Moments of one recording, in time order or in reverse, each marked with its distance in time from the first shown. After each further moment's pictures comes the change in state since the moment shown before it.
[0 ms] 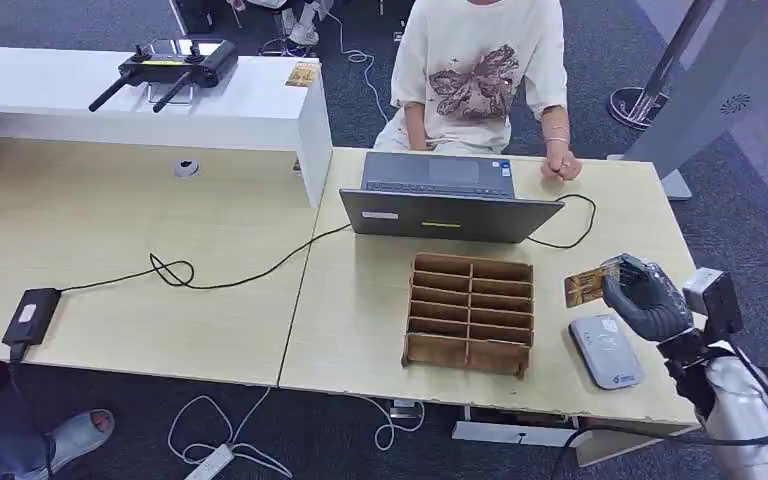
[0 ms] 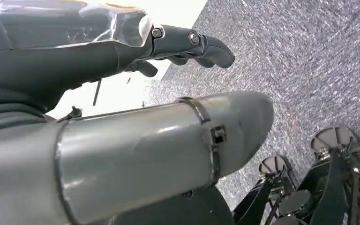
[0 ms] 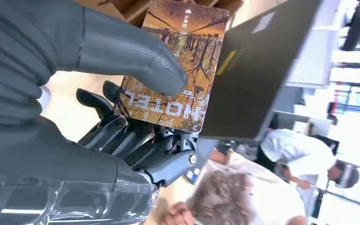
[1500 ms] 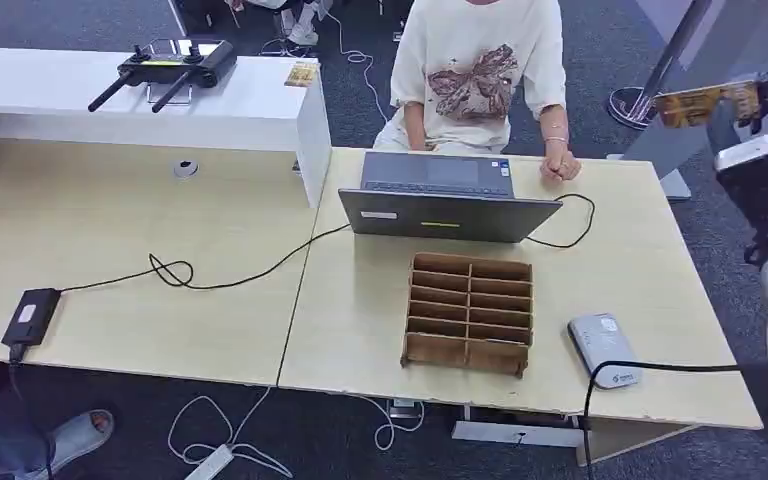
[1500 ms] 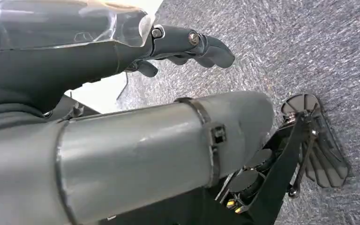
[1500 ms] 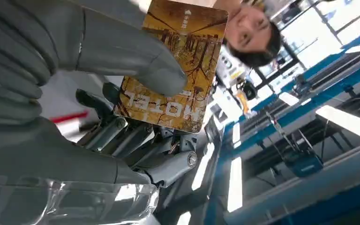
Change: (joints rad) left arm -0.005 0.024 0.037 0.000 0.200 -0.086 -0.136; right arm -0.285 -0.040 0.052 -0.352 0.532 -0.716 0.202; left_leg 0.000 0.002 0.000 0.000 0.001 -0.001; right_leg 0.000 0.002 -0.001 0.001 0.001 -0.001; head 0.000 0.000
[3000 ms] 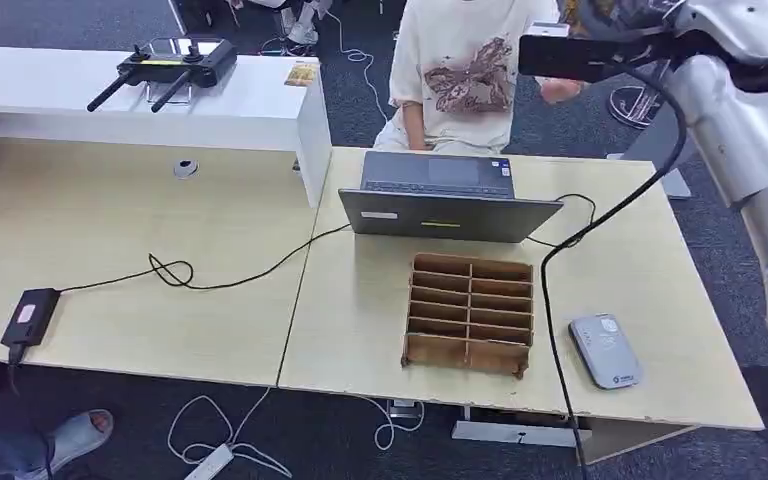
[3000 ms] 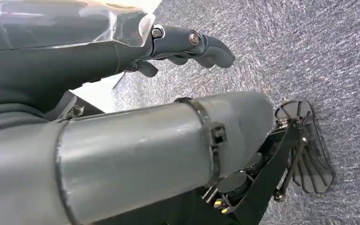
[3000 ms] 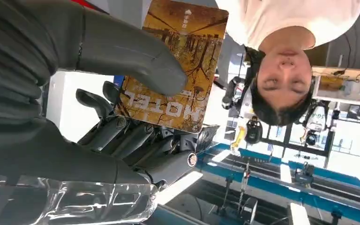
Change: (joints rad) left arm -0.011 -0.004 0.022 0.000 0.054 0.060 -0.038; right arm -0.742 0.235 0.619 0.735 0.438 0.174 0.155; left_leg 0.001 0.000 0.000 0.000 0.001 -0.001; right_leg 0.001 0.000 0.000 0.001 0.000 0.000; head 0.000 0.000
